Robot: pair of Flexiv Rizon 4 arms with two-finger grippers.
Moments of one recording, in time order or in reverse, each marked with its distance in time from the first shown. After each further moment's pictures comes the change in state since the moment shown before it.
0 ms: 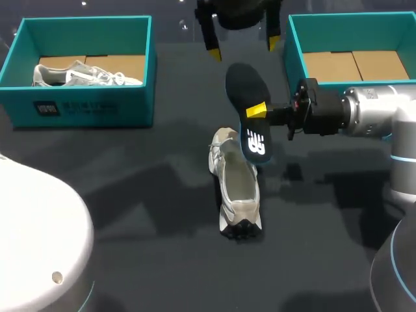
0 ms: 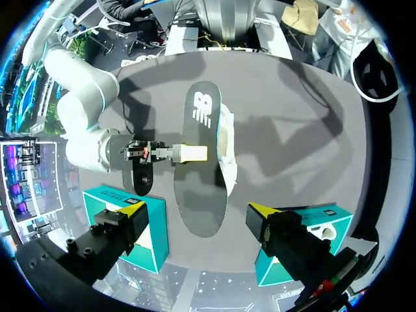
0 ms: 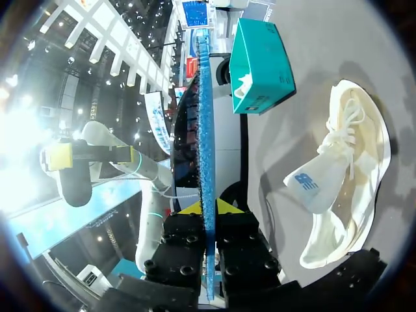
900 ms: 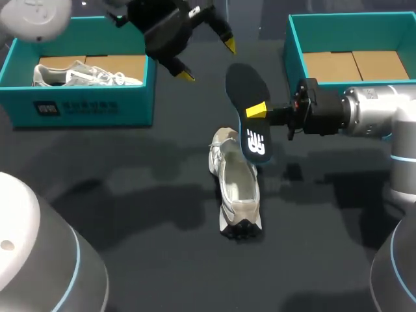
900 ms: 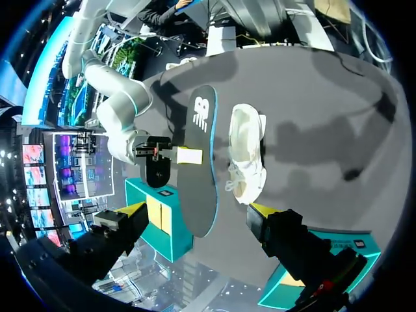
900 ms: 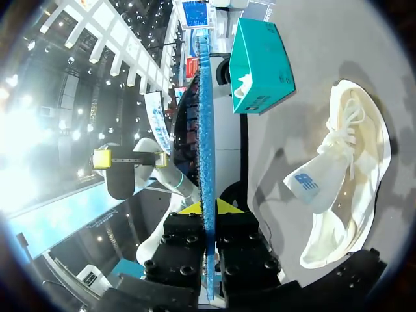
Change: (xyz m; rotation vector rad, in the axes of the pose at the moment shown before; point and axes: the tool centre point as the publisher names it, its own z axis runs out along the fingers) left arm 0.054 -0.005 0.001 -0.005 -0.451 -0.063; right arm 0.000 0.000 0.000 0.000 0.000 0.000
